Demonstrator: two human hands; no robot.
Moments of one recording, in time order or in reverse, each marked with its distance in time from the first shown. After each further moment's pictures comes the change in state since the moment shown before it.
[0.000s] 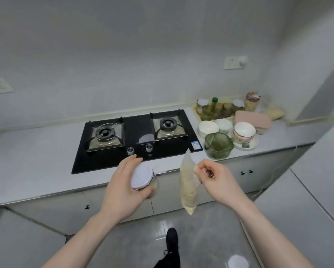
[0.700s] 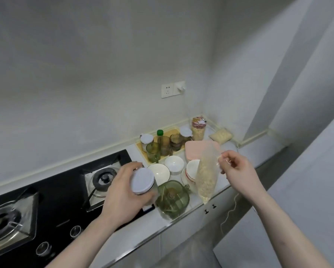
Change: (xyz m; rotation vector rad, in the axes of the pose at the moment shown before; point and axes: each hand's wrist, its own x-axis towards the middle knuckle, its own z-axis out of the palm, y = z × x) left_hand 0.310 0.126 0.189 -0.127 -0.186 0.223; right_hand 0.211 0.130 -0.248 -0.049 0.518 0.214
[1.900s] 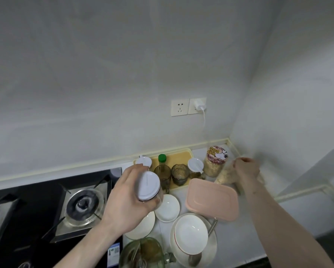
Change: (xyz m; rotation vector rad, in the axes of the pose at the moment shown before) left_hand 0.217 0.042 0.123 0.126 0.153 -0.108; right_hand 0.426 0.173 0.072 0.156 0.189 0.544
